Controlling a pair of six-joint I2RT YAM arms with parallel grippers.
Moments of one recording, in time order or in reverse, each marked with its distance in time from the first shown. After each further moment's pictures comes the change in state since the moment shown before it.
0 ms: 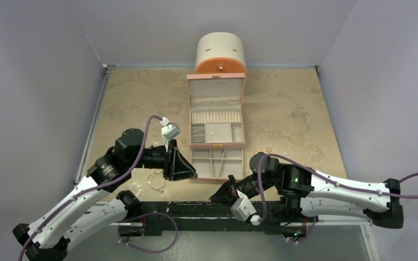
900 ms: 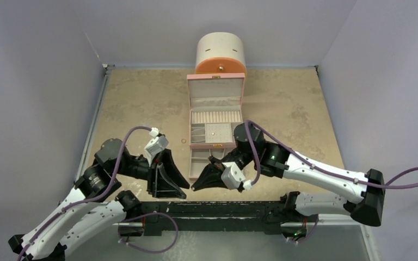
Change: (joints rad) left arm -0.022 -0.153 -0.042 0.184 0.315 -0.084; right arm -0.179 0.323 0.309 0.108 -0.487 0.051
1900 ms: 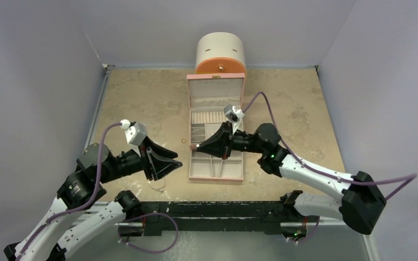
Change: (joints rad) left arm 0.000 -0.061 0.144 -0.240 -0.576 0.199; right arm -0.280 0.045 -0.397 1.005 0.384 1.527
